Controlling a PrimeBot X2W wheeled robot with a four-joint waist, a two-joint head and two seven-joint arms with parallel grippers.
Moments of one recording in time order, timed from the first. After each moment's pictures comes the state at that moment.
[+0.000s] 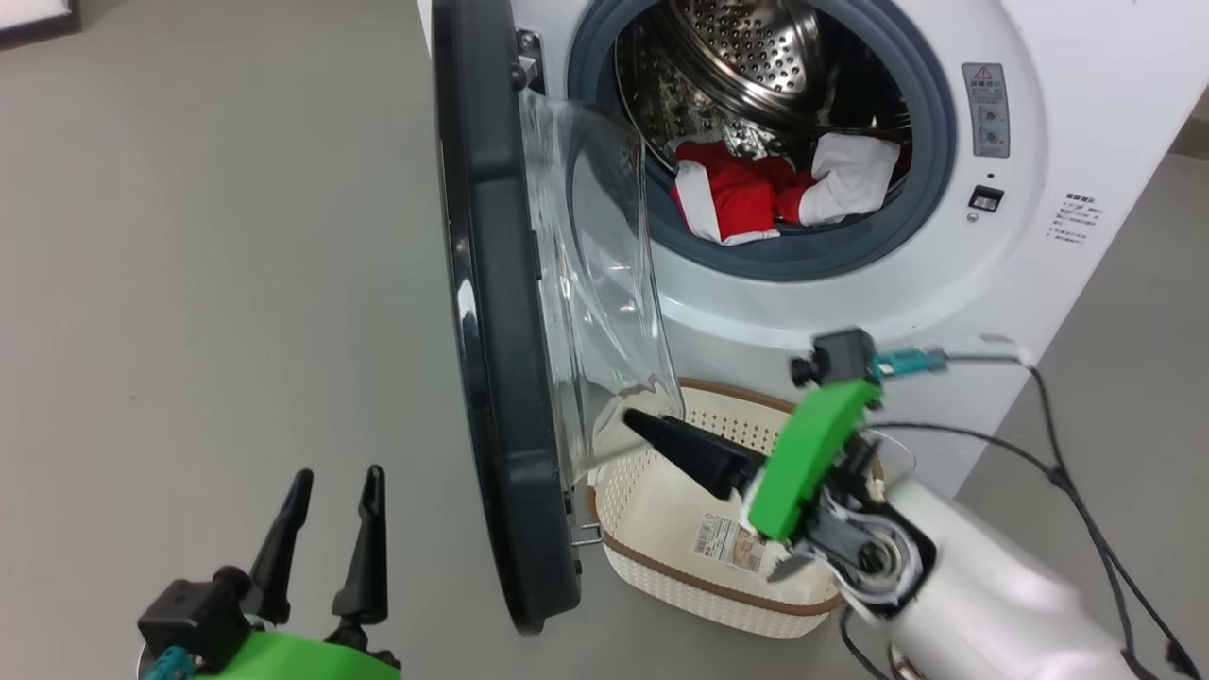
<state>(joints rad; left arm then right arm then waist) -0.11 0.04 -0.02 0.24 -0.36 -0.13 -0.26 -0.62 -0.15 0.73 0.52 1.54 0.12 0.25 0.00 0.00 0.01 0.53</state>
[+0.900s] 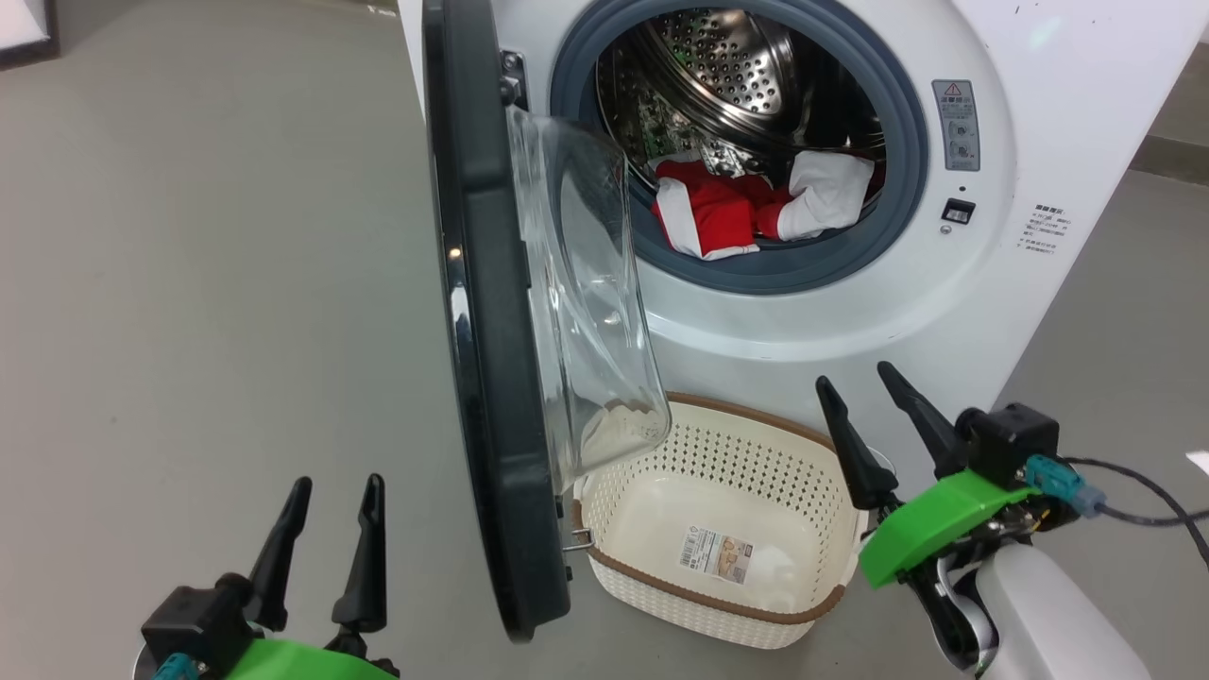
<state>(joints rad) -0.10 0.04 -0.02 0.24 -0.32 -0.13 -0.26 -0.35 -0.11 0.23 0.54 0.45 0.12 -0.25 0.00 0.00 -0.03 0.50</state>
